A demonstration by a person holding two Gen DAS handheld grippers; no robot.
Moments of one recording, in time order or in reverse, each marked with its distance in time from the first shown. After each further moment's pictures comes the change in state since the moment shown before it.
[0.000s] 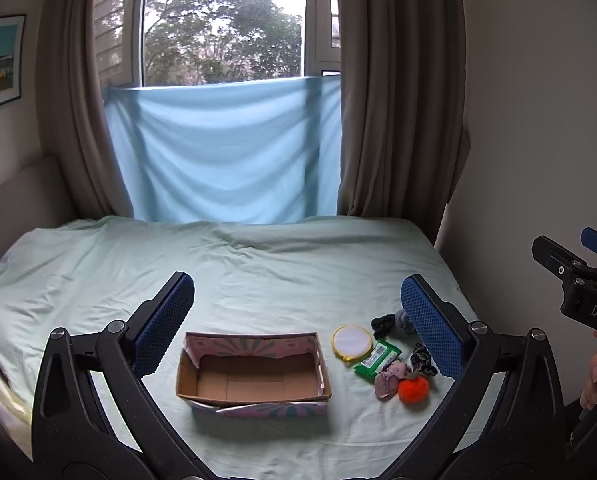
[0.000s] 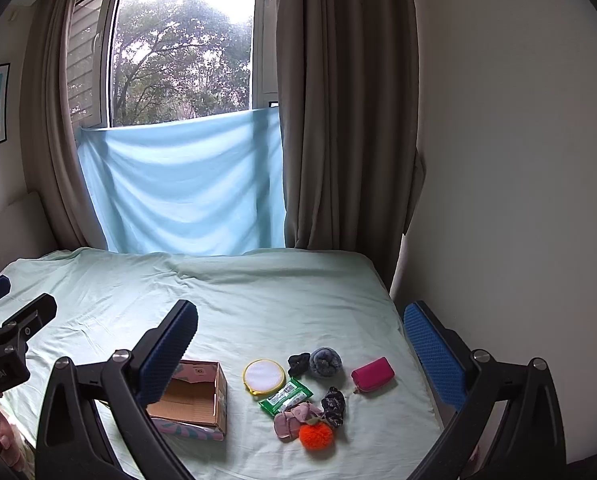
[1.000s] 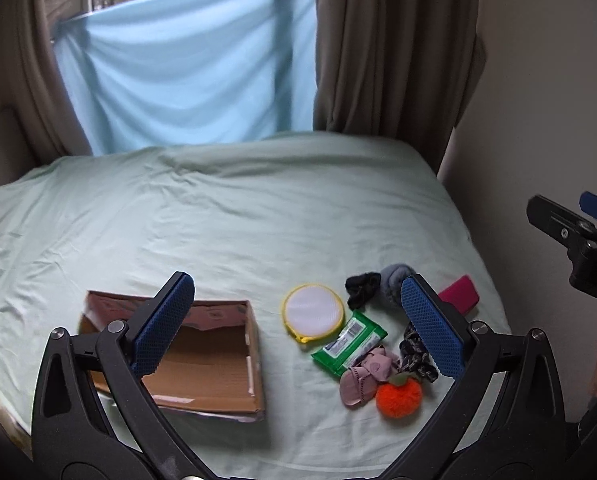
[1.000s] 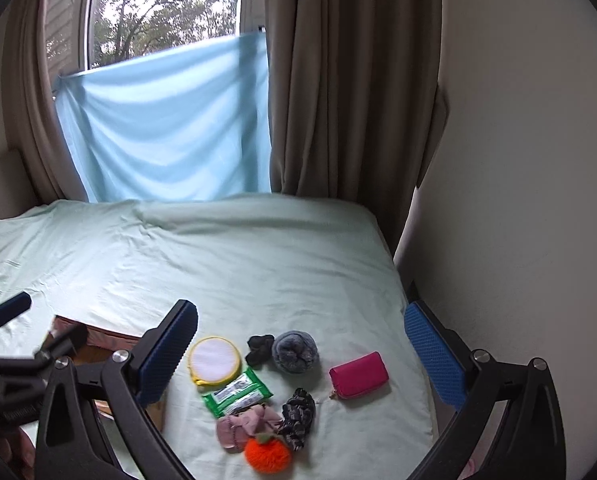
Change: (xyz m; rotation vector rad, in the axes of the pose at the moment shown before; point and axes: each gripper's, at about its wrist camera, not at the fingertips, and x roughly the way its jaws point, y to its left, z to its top) left arm 0.249 -0.114 -0.089 0.005 0.285 -0.027; right arm 0.208 -0.074 -0.045 -0.055 0.200 0.033
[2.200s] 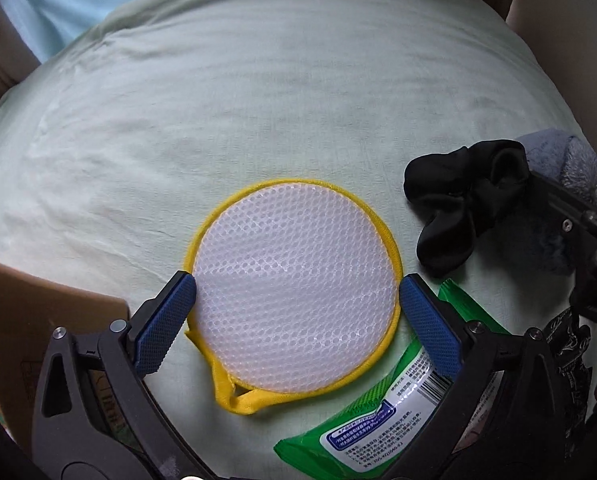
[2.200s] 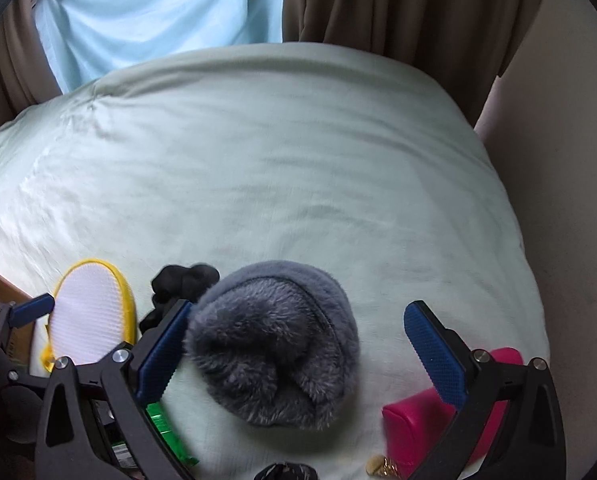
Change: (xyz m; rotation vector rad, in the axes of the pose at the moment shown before) left arm 0.326 -0.027 -0.111 0.013 0.370 0.046; right arm 0.323 -0.005 -0.125 -0.100 0.289 0.067
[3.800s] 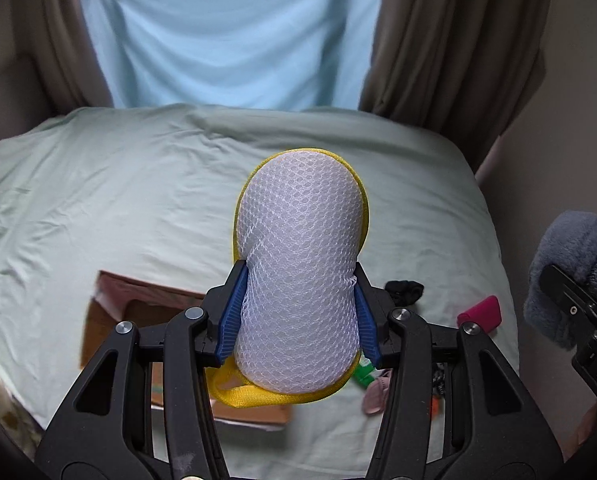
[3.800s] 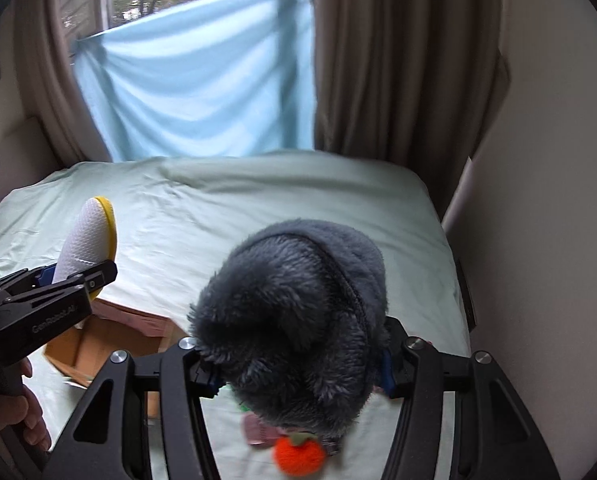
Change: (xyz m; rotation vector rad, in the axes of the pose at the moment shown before) left arm -0.332 0.116 0.027 -0.180 -0.269 0.019; right arm -0.284 0.059 0.058 0.027 -0.161 0.066
